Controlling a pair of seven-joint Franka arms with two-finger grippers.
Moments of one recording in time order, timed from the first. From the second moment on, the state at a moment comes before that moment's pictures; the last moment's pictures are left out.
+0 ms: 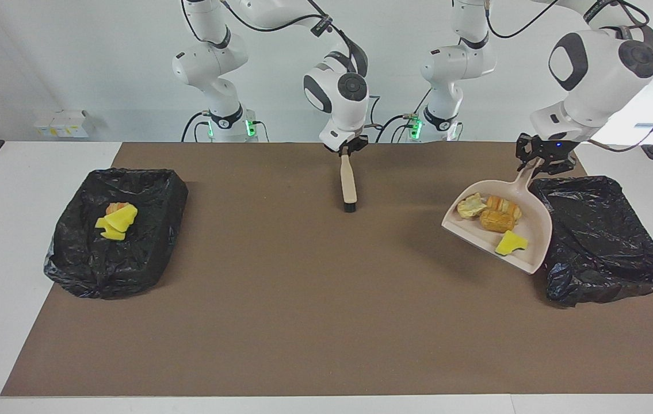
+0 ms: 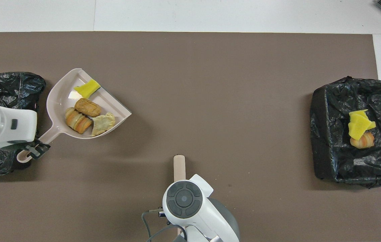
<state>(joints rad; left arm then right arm) 0.20 -0.13 -0.06 -1.97 -0.04 1.70 0.81 0.64 0.12 0.25 -2.13 0.22 2.06 0.71</state>
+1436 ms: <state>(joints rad) 0.49 0.14 -0.08 -1.49 0.61 1.59 1.39 0.13 0.08 0.23 -1.55 0.03 1.35 0.11</state>
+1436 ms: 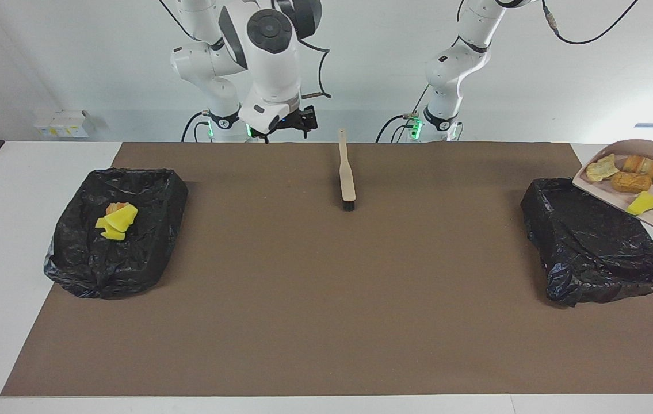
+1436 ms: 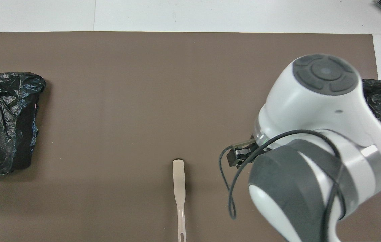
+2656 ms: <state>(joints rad) 0.38 0.13 -0.09 -1.52 0.82 1.72 1.40 0.00 0.08 0.04 -1.41 -0.06 1.43 0.03</state>
